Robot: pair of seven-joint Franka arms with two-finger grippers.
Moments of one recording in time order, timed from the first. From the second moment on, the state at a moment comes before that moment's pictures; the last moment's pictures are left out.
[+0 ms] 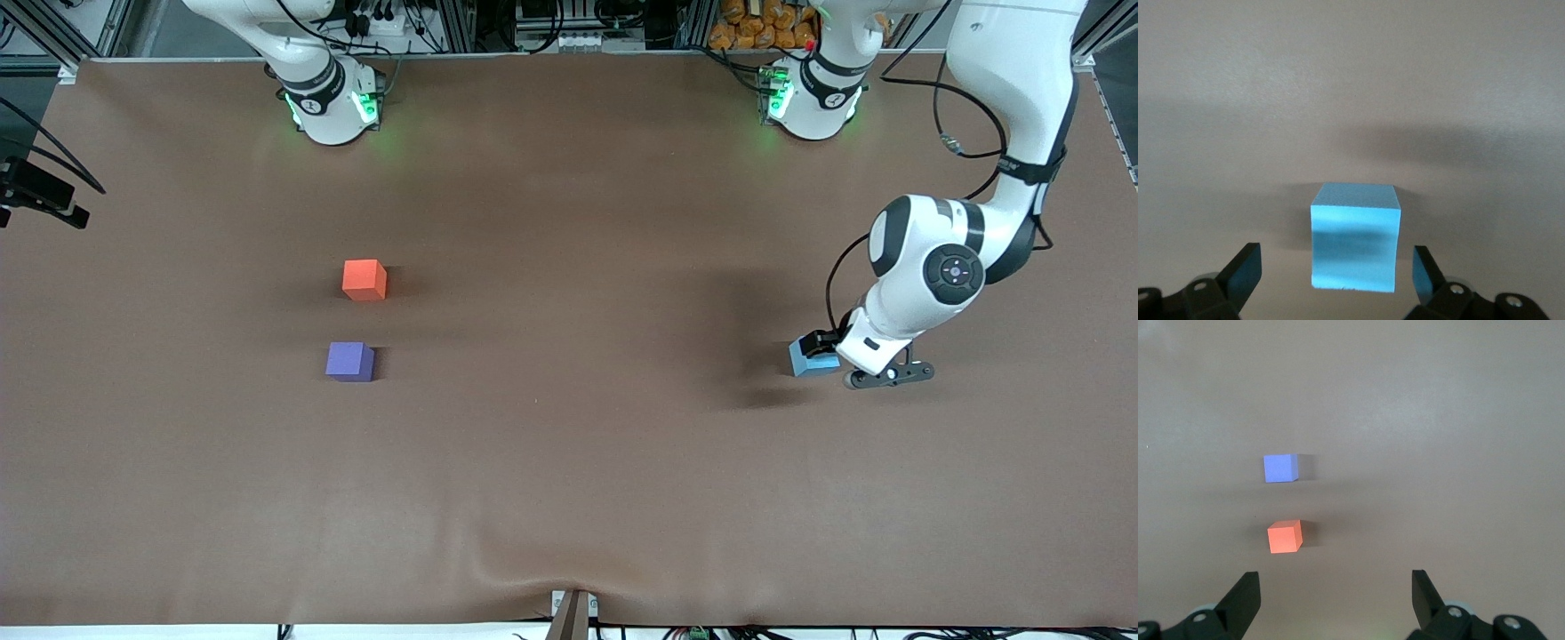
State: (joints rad) left arm -0.01 0.37 -0.14 -2.09 0.08 2.44 -0.31; right arm -0.04 -0.02 -0.09 -1.52 0.04 1.48 -0.08
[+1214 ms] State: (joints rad) left arm -0.03 0.43 -0.26 -2.09 0.09 2.46 -0.32; right arm -0.04 -0.02 -0.09 -1.52 0.04 1.48 -0.08
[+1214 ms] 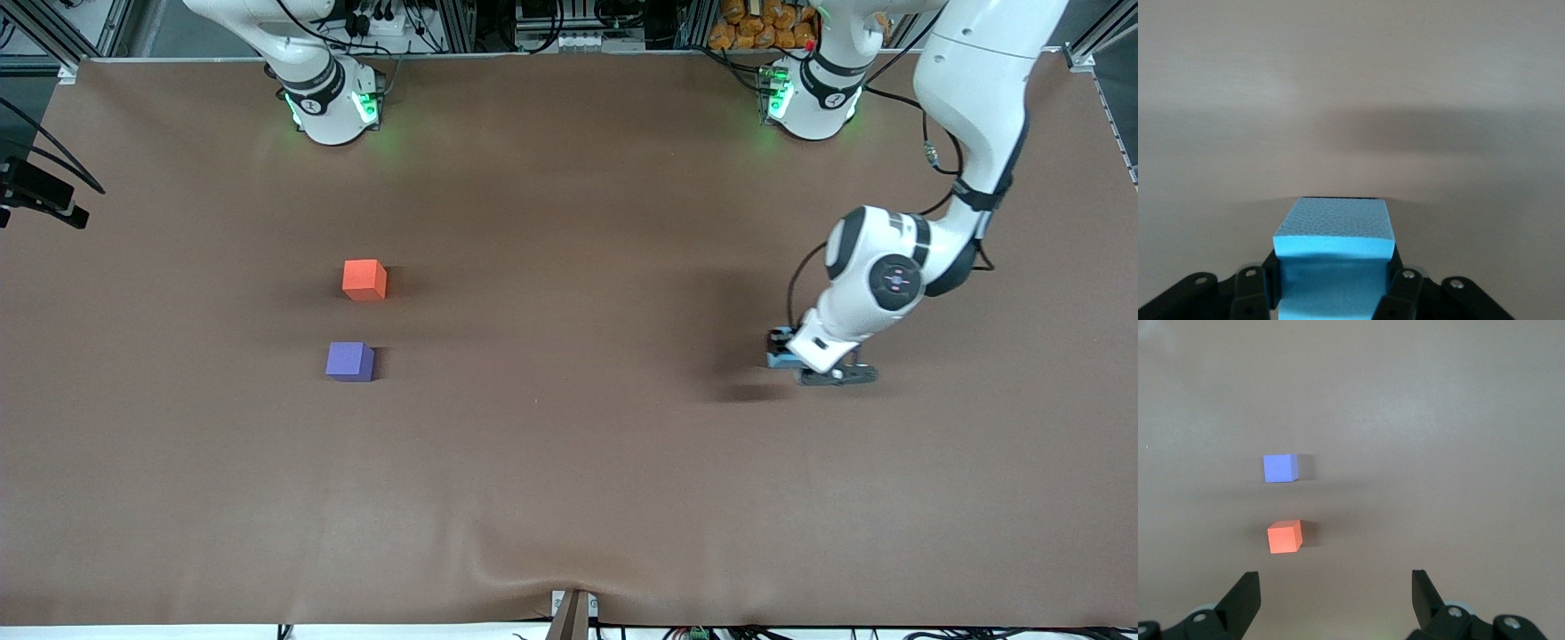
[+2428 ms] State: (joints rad) left arm -0.79 0.77 -0.19 -1.37 0.09 2.20 -0.54; right arm -0.04 0.00 -0.09 -1.52 0.04 1.47 -0.08
